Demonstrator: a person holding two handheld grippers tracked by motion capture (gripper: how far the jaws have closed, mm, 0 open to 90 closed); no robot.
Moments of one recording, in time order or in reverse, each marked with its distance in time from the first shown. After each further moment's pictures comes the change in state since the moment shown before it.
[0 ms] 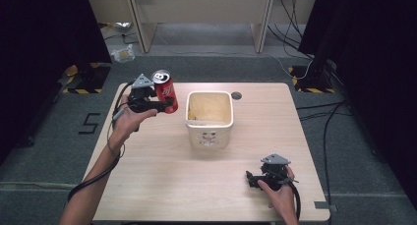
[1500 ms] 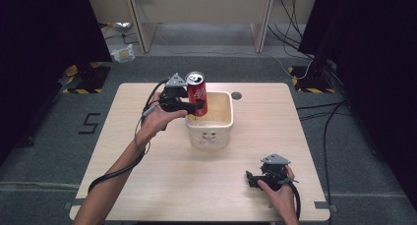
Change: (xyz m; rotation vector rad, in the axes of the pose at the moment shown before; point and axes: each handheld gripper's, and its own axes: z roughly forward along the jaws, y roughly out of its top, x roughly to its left) left arm -0.064 0.029 0.048 0.026 -0.157 0.056; right arm 0.000 0.000 0.000 0.001 -0.001 -0.003
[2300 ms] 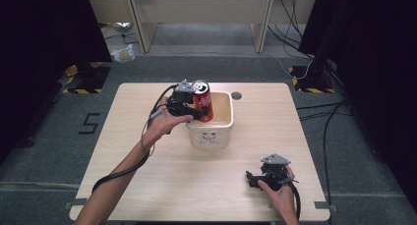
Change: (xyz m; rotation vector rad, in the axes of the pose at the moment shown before) left arm -0.005 -0.009 0.022 0.063 -0.032 0.011; right arm 0.000 0.000 0.000 0.000 0.000 -0.001
